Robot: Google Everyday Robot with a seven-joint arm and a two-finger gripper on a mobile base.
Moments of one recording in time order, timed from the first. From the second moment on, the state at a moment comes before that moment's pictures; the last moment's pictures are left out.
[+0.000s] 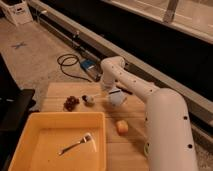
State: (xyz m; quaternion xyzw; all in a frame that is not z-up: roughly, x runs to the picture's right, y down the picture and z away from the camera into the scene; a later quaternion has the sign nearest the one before) arm 0.008 0.052 0.942 -0.34 -0.11 0.03 0.93
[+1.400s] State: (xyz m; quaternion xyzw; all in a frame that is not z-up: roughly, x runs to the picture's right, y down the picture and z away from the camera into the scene) arm 0.044 0.037 0.972 -0.33 -0.04 0.06 0.94
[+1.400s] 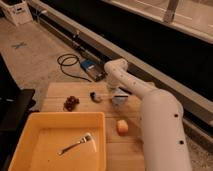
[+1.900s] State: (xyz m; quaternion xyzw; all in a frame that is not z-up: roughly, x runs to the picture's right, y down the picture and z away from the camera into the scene) arm 0.046 0.019 0.997 -0.35 -0.05 0.08 0.93
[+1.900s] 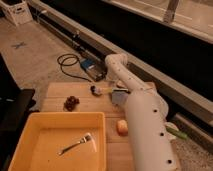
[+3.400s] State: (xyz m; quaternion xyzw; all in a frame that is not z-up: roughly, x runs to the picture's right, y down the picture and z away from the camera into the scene) arm -0.004 0.064 0.924 -0.33 -0.06 0.03 0.94
